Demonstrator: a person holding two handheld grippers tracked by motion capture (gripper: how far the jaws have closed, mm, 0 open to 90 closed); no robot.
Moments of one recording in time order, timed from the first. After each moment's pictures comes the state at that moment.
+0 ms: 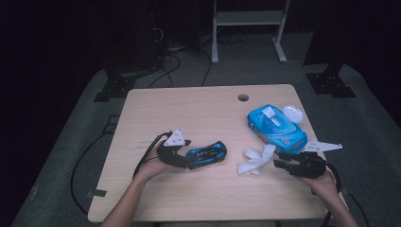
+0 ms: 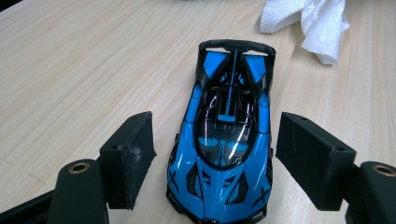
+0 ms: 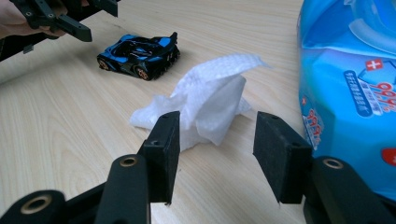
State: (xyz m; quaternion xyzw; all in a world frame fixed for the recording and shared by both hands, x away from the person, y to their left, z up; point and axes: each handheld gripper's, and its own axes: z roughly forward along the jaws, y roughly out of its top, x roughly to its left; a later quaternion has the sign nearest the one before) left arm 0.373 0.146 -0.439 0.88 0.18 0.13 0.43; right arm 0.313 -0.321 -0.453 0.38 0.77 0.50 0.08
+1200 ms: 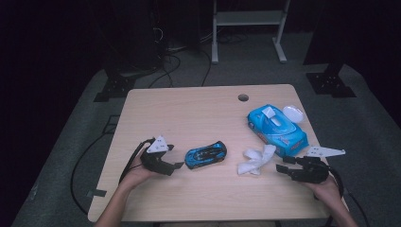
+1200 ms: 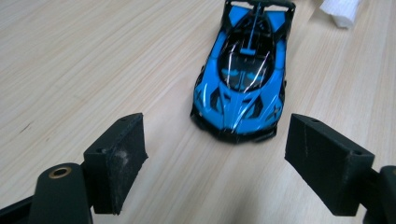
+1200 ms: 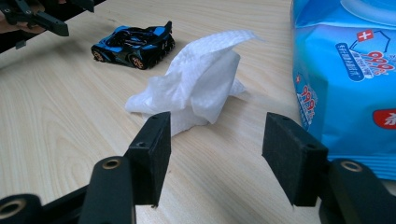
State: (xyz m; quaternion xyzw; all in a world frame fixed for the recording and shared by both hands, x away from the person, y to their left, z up) left arm 0.352 0.197 -0.446 0.87 0.23 0.14 0.41; right arm 0.303 -0.328 -0.464 0.39 0.77 0.50 0.09
